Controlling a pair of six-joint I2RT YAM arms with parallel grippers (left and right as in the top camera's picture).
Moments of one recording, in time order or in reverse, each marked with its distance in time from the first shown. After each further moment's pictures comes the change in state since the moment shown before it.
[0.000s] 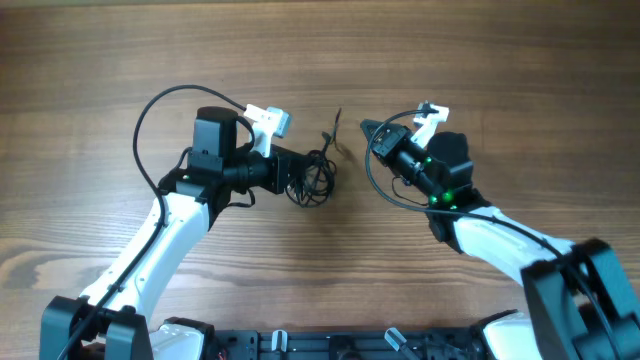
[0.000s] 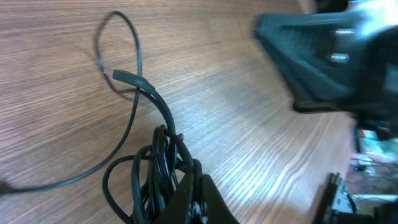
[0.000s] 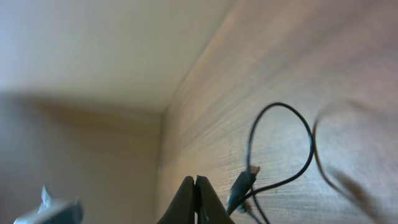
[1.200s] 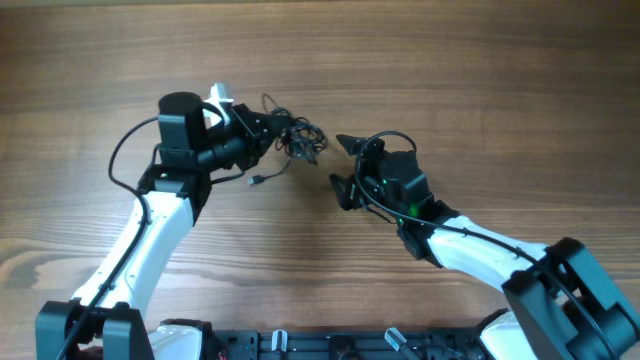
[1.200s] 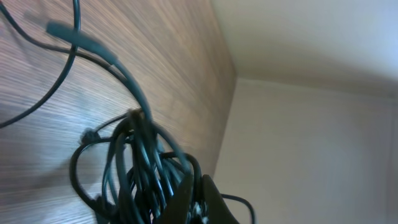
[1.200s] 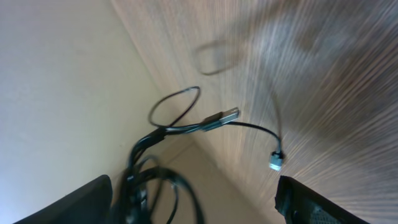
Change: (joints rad) left arm 0.114 0.000 0.000 0.286 0.018 -1.020; right arm 0.231 0.052 0.005 -0.170 0.215 0.945
